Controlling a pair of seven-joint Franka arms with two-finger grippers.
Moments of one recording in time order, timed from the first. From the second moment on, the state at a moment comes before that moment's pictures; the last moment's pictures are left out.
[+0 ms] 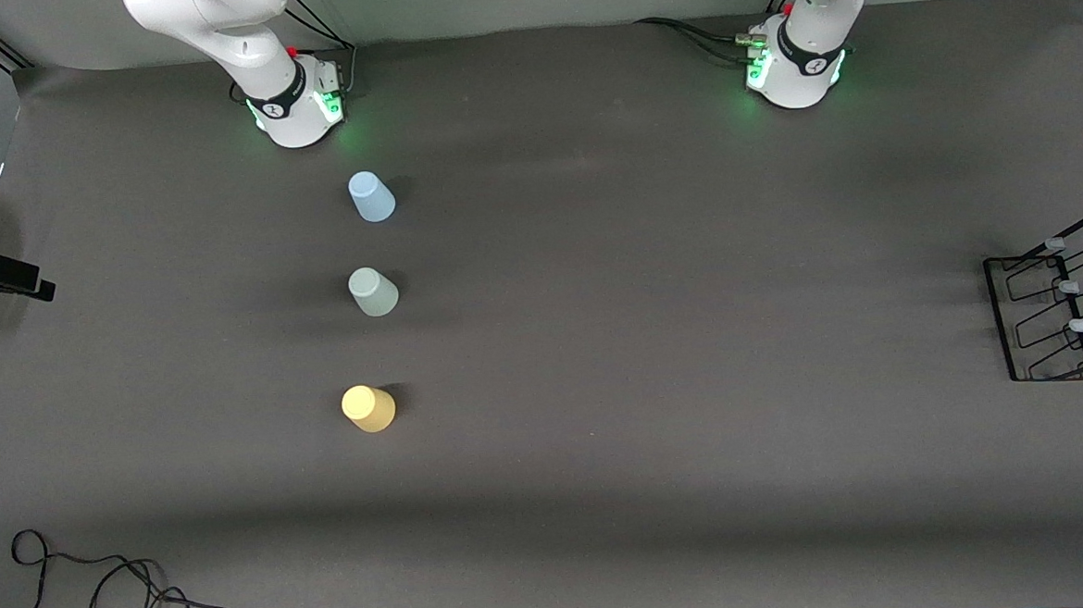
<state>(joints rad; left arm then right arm) 0.58 0.24 -0.02 -1.92 0.00 2.20 0.68 0.04 0.14 -0.20 -1.41 0.03 1.47 -0.11</state>
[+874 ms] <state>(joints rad) 0.58 0.30 -0.02 -1.91 -0.02 2.26 0.68 0.04 0.14 -0.20 -1.41 0.03 1.47 -0.11</state>
